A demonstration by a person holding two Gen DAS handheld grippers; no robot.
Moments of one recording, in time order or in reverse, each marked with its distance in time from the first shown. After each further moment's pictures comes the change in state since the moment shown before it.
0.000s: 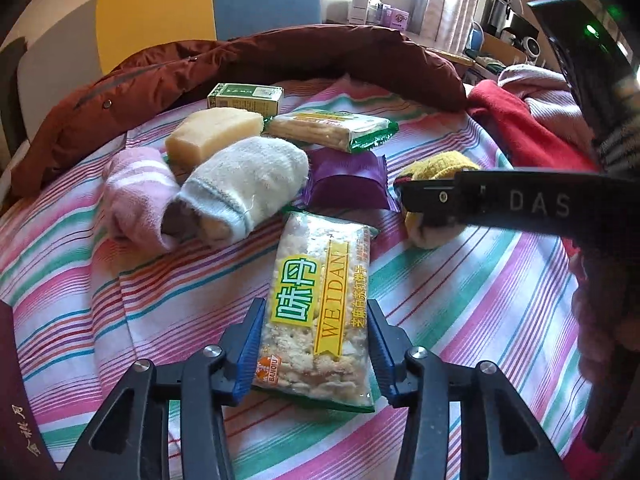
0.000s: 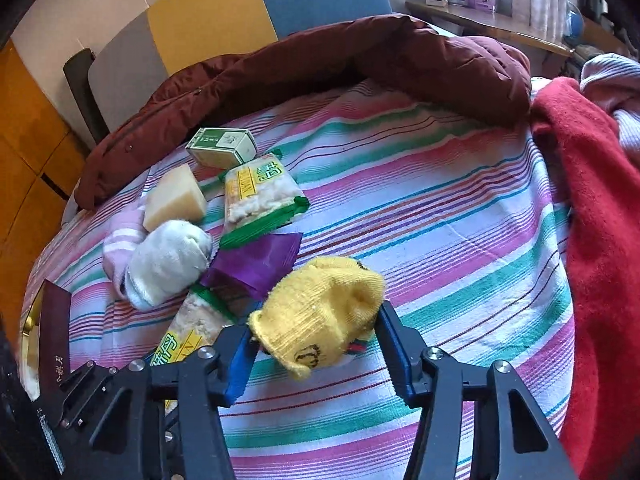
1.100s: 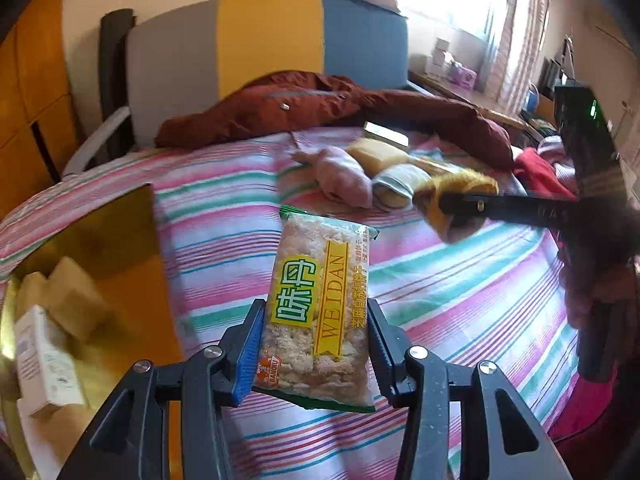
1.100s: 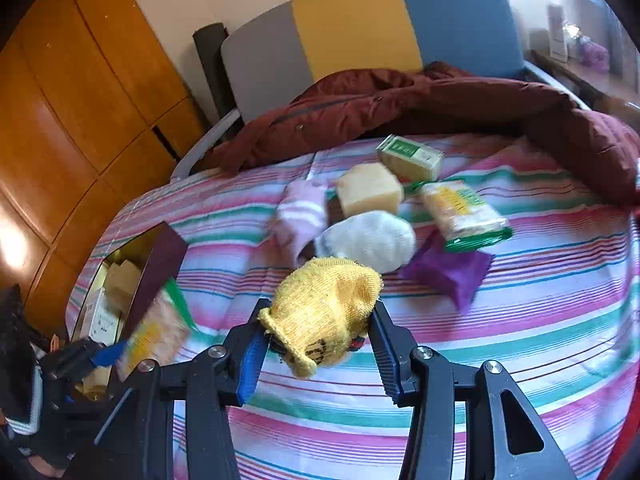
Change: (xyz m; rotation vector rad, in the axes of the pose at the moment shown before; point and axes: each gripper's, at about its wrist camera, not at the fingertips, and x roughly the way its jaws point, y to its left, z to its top) left arm -0.129 0.091 -0.072 -0.221 -0.140 0.153; right arm -0.030 0.093 -0.027 -0.278 -0.056 0.332
